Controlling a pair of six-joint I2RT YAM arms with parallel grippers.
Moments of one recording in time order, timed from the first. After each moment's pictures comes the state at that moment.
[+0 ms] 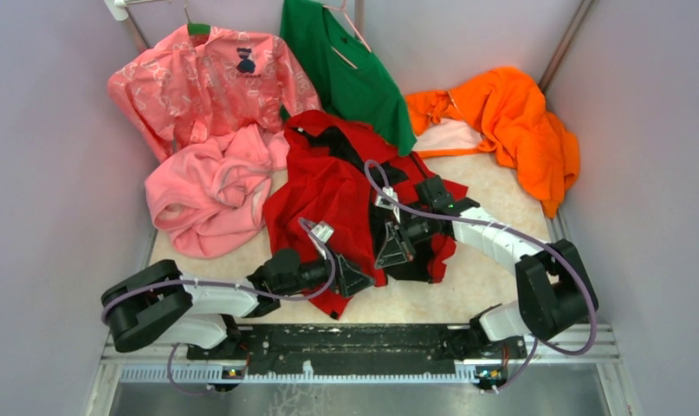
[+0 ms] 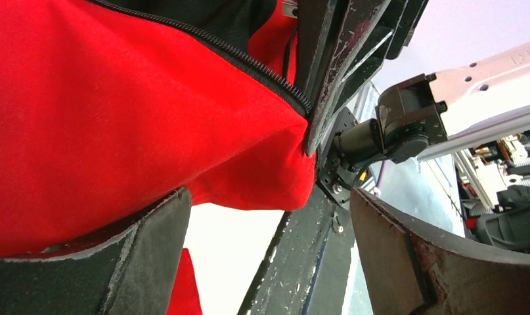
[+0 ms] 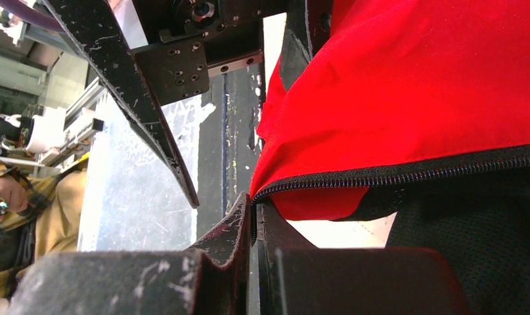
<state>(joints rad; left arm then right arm) -1.03 1.30 0.23 0.95 0.15 -0.75 0.46 1.39 0.82 -0.49 -1.17 -0.28</state>
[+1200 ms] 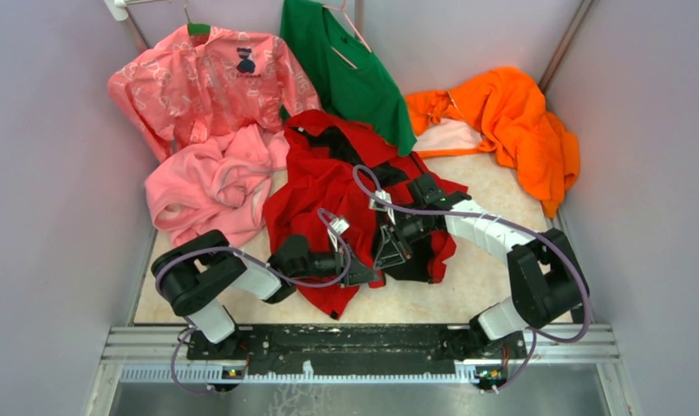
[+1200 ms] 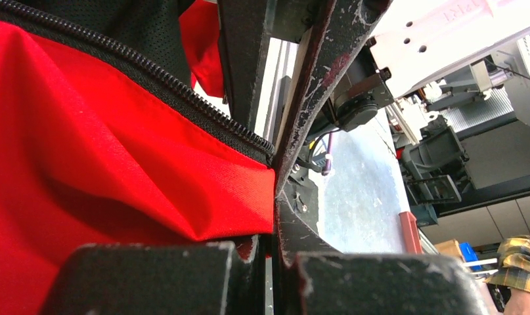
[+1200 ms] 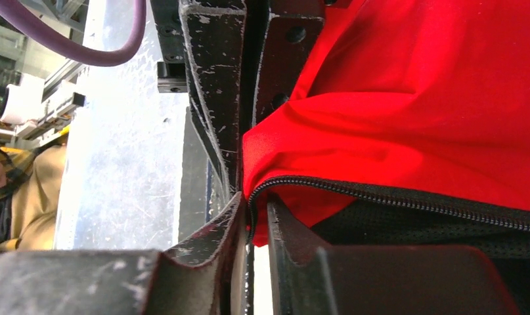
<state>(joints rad) -0.91 1.66 0.35 1.28 0.55 -0.81 0.50 1.47 0.89 -0.61 -1.15 -0.46</state>
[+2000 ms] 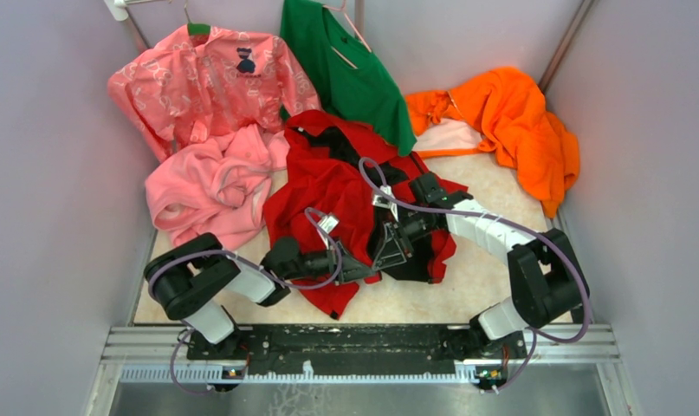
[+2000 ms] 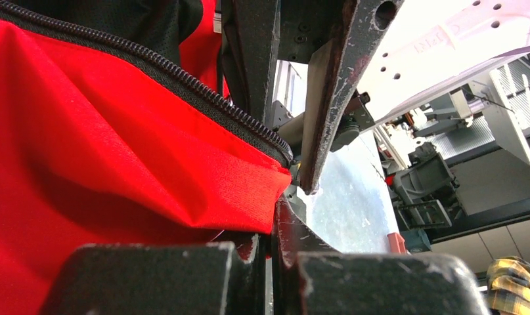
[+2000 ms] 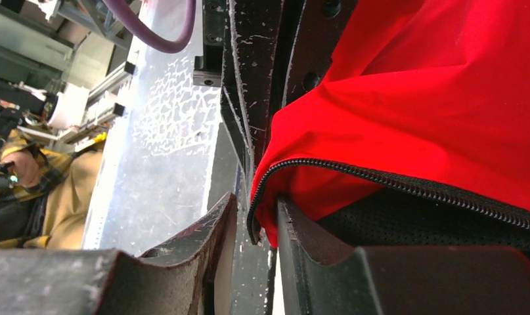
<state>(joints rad) -0.89 1.62 0.29 1.37 0.52 -0.88 0.48 1.47 0.89 -0.61 -1.28 -0.46</state>
